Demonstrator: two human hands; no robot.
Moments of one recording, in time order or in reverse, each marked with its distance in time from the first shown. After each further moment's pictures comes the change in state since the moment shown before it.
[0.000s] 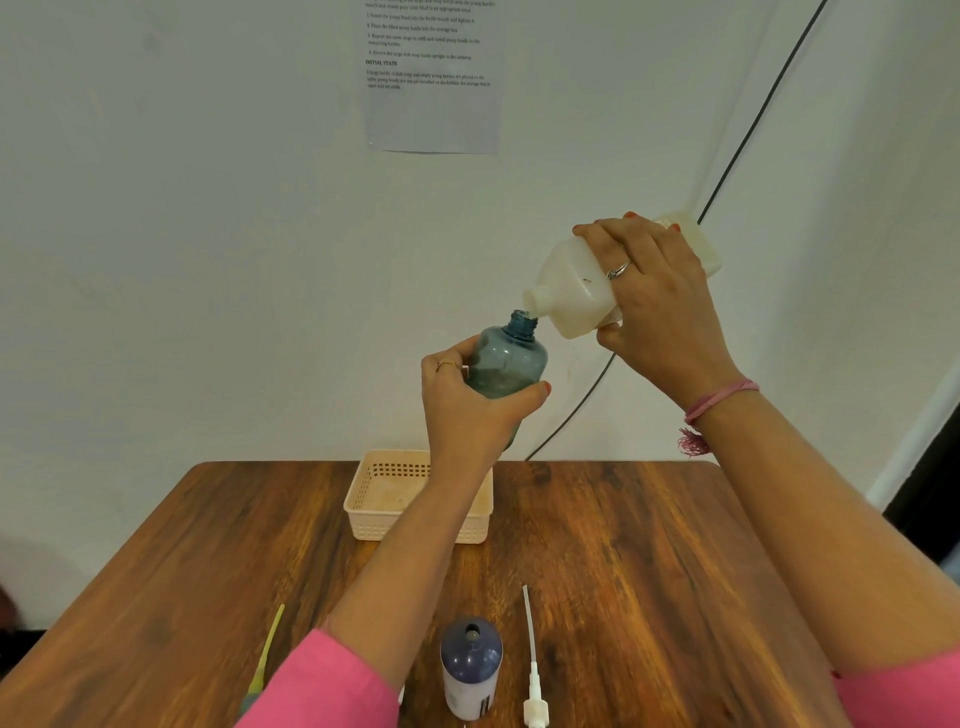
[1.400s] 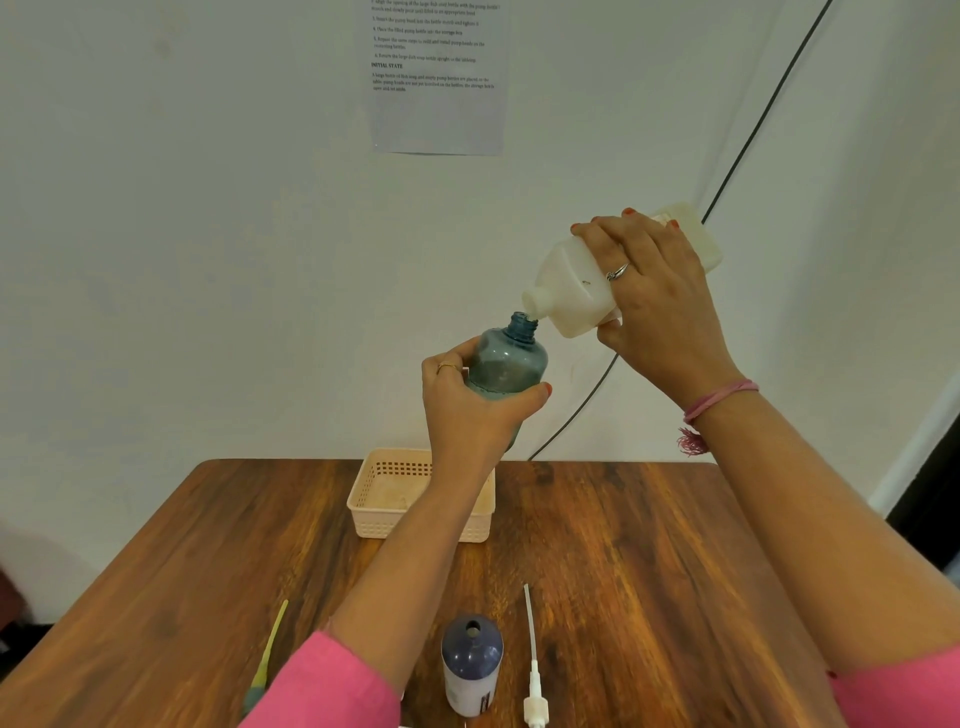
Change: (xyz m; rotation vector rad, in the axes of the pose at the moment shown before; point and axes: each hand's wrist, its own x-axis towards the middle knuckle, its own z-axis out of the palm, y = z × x) left_hand -0.005 0.001 -0.001 0.008 0.020 -0.011; right_hand 0.000 0.000 0.000 -0.034 0.001 -0.031
